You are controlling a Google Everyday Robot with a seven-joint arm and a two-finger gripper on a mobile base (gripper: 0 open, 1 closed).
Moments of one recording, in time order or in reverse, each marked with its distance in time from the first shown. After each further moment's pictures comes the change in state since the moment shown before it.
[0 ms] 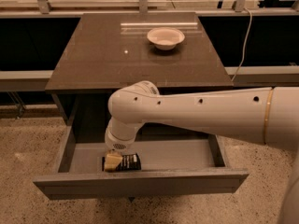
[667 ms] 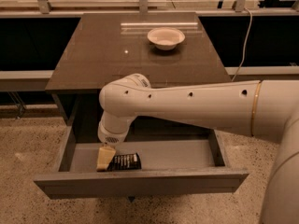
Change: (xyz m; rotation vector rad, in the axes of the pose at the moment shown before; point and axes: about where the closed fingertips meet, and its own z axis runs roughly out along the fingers) arm -0.016 -0.013 -0.001 0.011 0.018 0.005
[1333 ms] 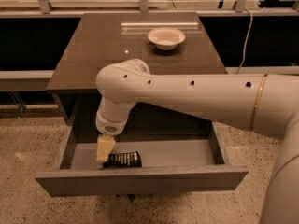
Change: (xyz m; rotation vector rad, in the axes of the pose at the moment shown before) arm -0.018 -0.011 -0.036 -0.015 -0.006 -0.039
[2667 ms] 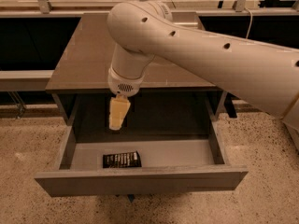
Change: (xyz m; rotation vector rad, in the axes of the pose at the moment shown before) arm 0.011 -0.038 -0.127 0.087 0.050 -0.001
